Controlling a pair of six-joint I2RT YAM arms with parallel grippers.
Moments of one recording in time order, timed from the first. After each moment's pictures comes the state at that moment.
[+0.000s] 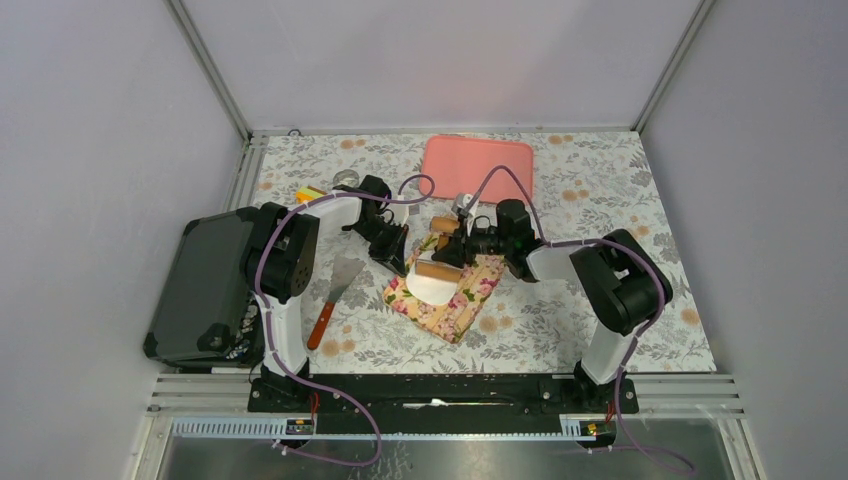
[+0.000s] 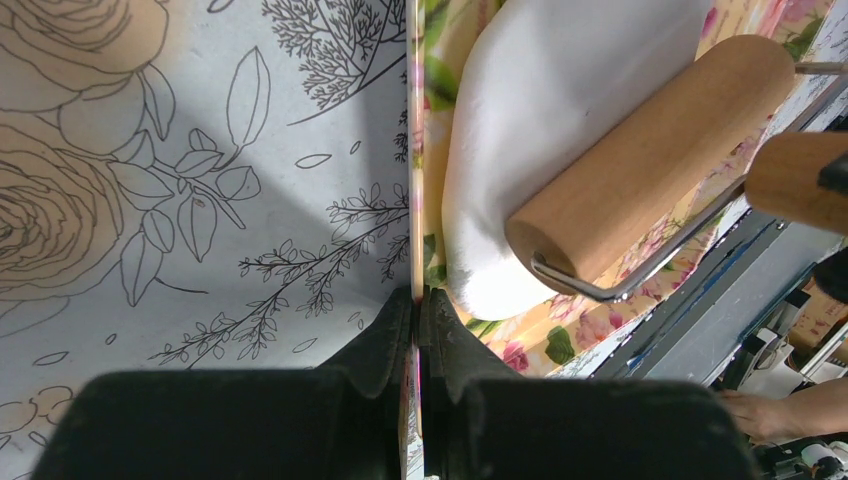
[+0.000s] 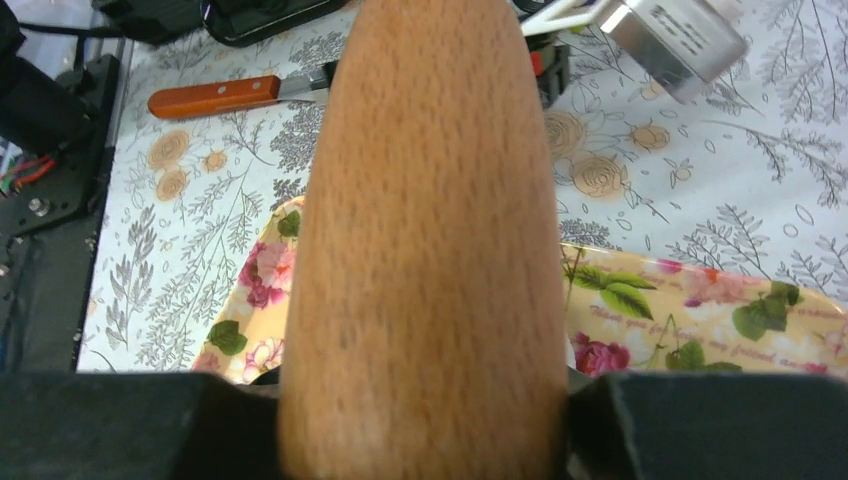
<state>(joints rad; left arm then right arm) -0.37 2.01 1.31 -0.73 0.61 0.09 0.50 1.79 0.75 0.68 -0.86 -0.01</state>
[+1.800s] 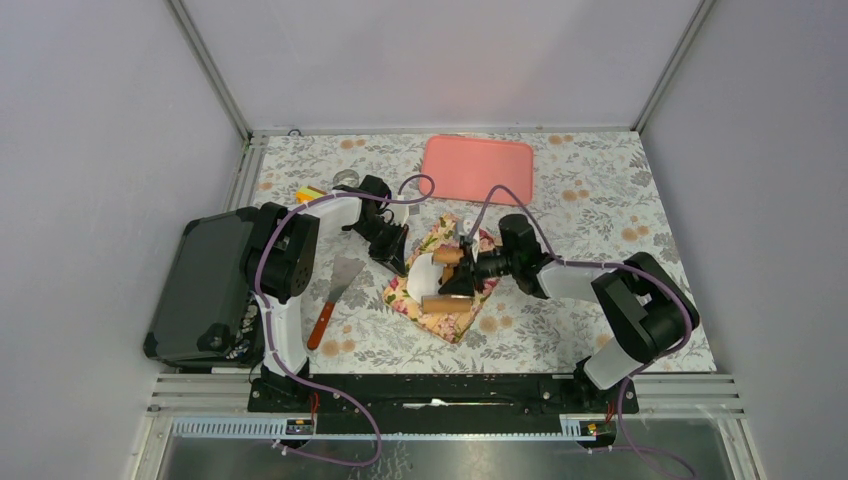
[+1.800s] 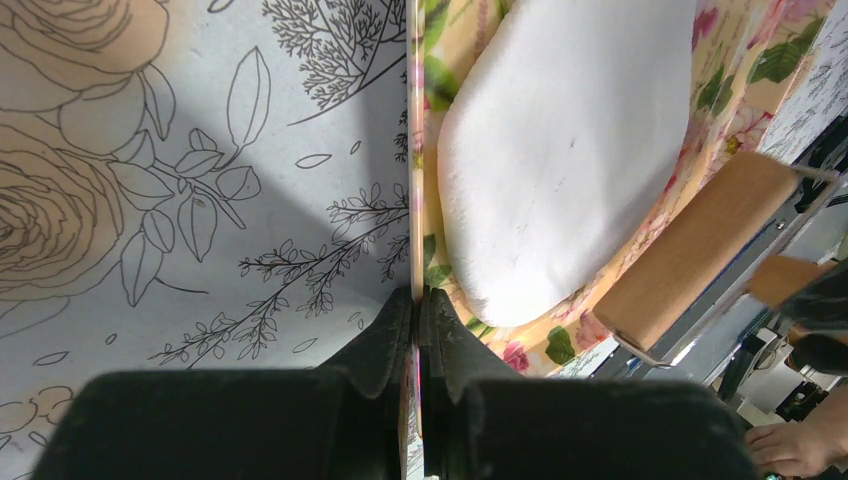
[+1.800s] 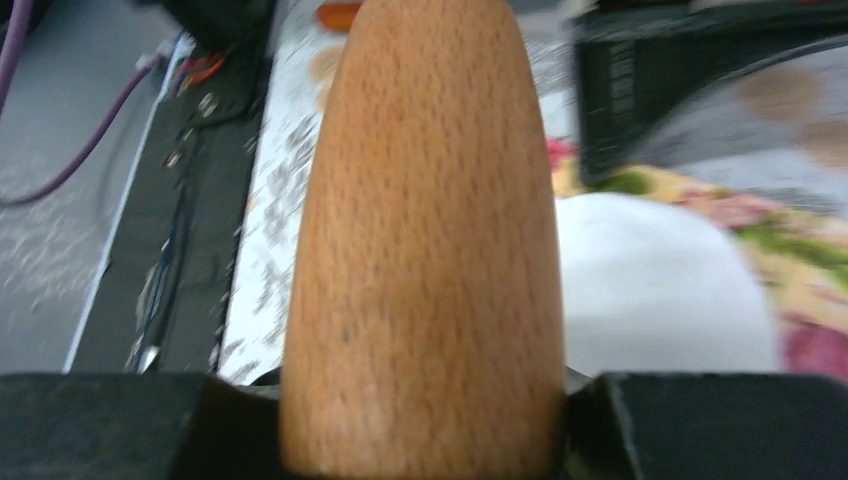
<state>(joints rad) -0.37 2.01 1.31 -0.73 0.61 0.09 0.58 1.59 0.62 0.41 -1.06 -0.22</state>
